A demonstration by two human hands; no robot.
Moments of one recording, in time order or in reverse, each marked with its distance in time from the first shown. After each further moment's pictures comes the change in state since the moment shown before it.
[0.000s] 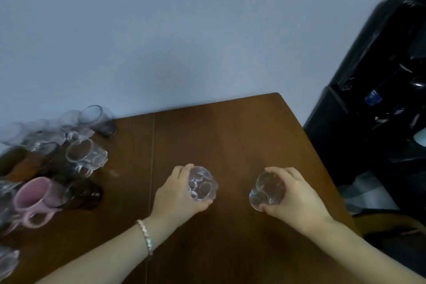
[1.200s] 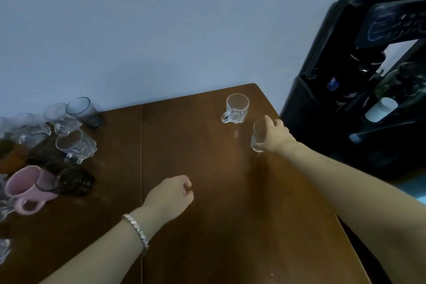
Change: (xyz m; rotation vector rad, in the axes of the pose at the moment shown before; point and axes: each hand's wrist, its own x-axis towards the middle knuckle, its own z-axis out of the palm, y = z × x) left_hand -0.051 0.018 -0.007 0.070 -0.335 -0.018; right_hand 0.064 0.023 -0.026 -0.229 0.004 0.281
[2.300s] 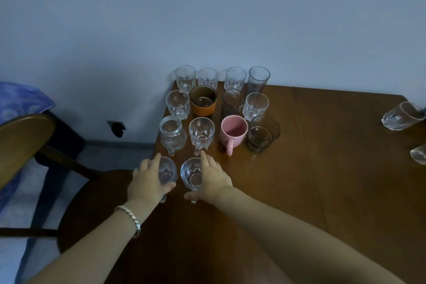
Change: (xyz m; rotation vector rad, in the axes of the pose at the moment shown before) left_hand -0.137 -0.512 -0.093 -0.128 0.349 -0.393; right_hand -0.265 -0.507 0.314 -0.066 -0.351 -0.537
